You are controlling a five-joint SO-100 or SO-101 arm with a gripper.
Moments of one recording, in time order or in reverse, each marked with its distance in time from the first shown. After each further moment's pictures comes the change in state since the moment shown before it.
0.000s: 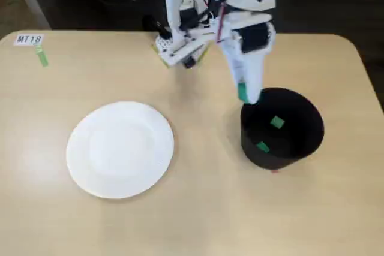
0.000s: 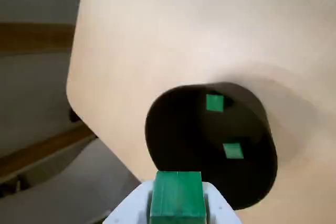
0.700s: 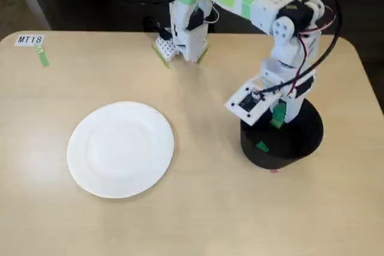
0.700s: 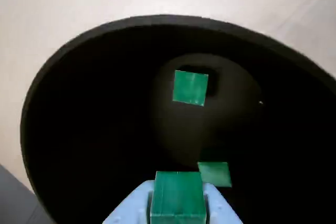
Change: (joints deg) arm -8.8 -26.3 0.0 -11.4 1.1
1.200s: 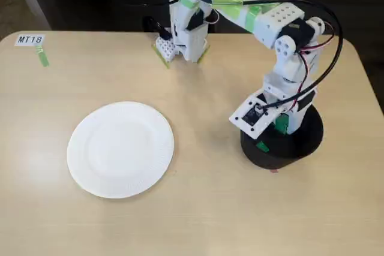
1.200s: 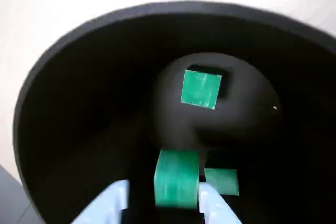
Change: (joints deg) arm -0.5 -1.5 0.0 -1.9 -2.2
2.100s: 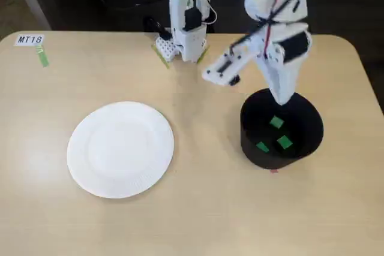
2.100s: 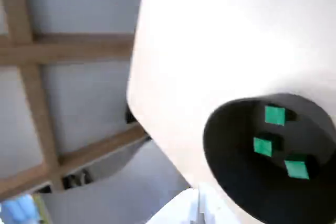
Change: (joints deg) arm 15.0 37.6 5.8 -0.7 2.8
